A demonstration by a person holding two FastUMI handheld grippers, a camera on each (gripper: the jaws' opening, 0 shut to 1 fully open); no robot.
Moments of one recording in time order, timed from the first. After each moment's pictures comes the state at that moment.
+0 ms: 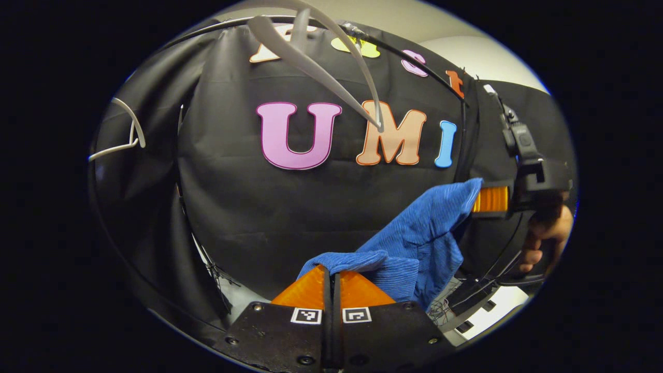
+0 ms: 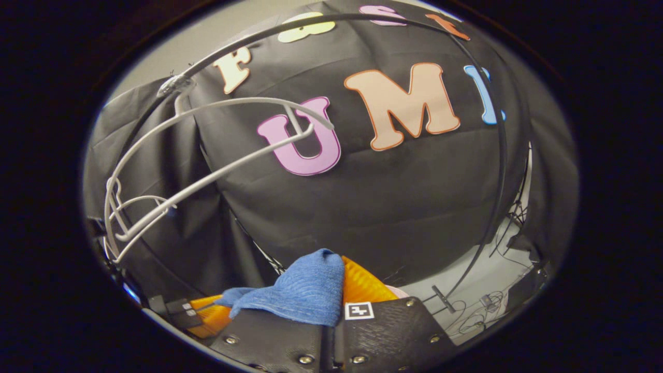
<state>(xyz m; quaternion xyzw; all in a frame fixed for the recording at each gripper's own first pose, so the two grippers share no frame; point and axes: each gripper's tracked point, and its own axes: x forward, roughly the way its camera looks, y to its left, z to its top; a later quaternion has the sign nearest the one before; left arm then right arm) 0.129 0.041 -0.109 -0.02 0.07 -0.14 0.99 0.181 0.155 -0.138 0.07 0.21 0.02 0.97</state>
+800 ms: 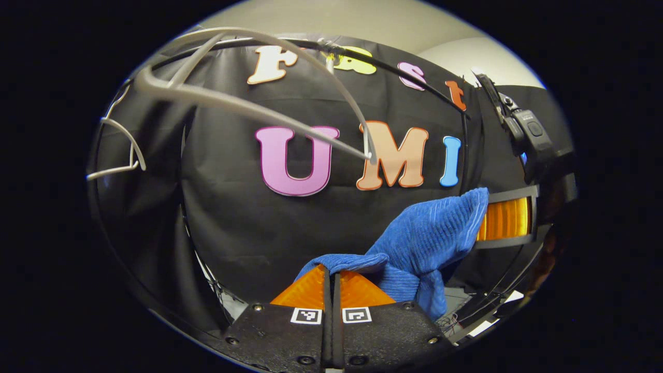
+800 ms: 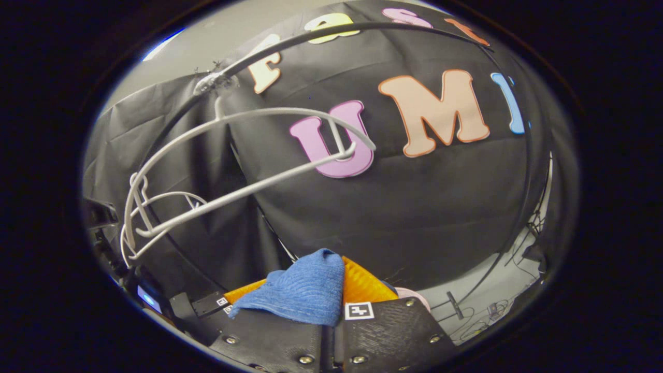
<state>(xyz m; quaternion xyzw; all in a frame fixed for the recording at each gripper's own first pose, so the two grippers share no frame) 0.154 0.004 -0.046 -0.02 -0.01 -0.11 0.99 0.179 0.200 -0.108 0.07 0.19 0.11 0.97</state>
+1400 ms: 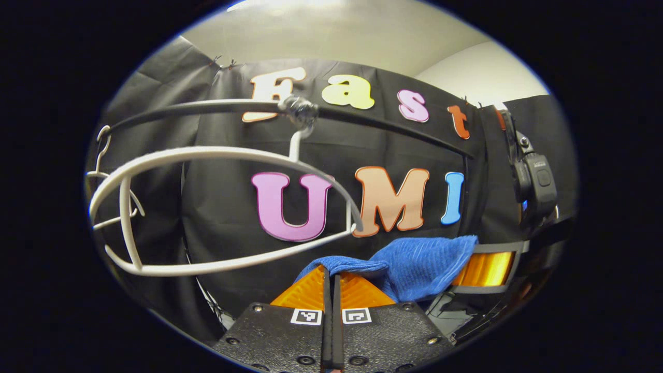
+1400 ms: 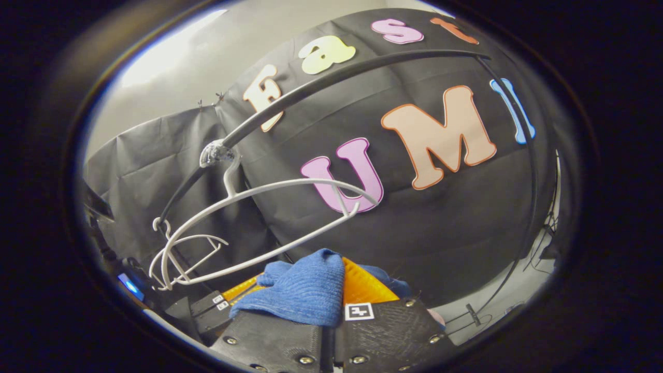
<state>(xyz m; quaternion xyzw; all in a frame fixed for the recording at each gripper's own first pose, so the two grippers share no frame) 0.160 -0.028 0.054 -0.02 -0.09 -0.09 0.99 0.199 0.181 -0.048 0.12 0.14 0.14 0.97</state>
